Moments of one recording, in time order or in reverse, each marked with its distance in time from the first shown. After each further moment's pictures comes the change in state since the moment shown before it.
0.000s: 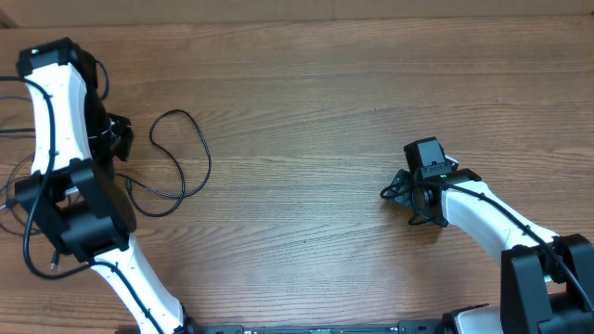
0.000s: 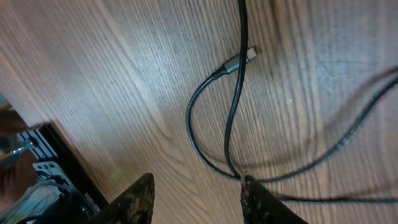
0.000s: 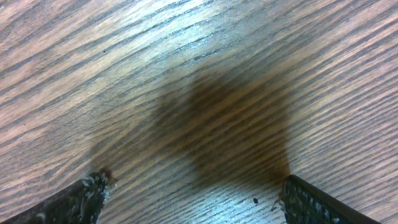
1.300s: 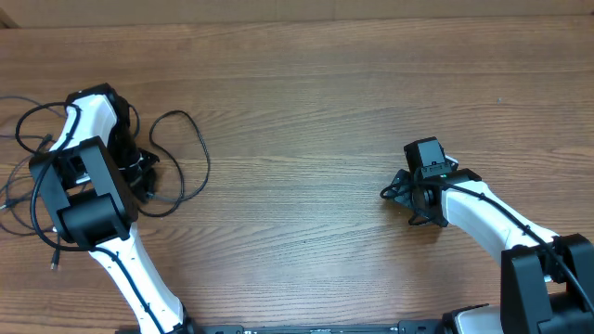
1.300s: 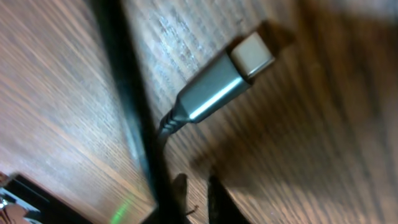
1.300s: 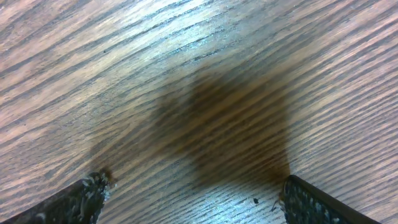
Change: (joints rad) left arm -0.007 0.079 -0.360 0.309 0.031 0.214; right arm 0.000 0.000 0.000 0.001 0.000 0.000
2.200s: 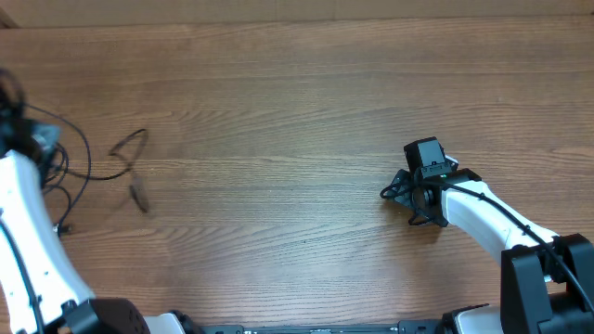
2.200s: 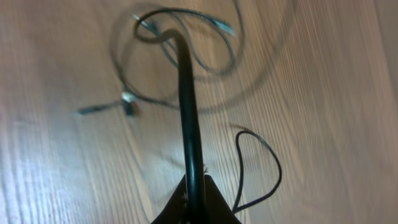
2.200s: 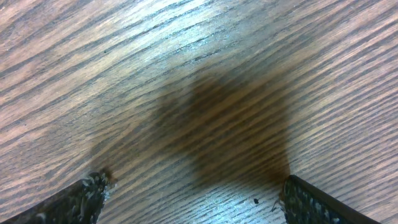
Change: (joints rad) left arm 0.245 -0.752 -0.041 0.201 -0.125 -0.096; right arm 0.000 0.000 0.000 0.000 0.000 0.000
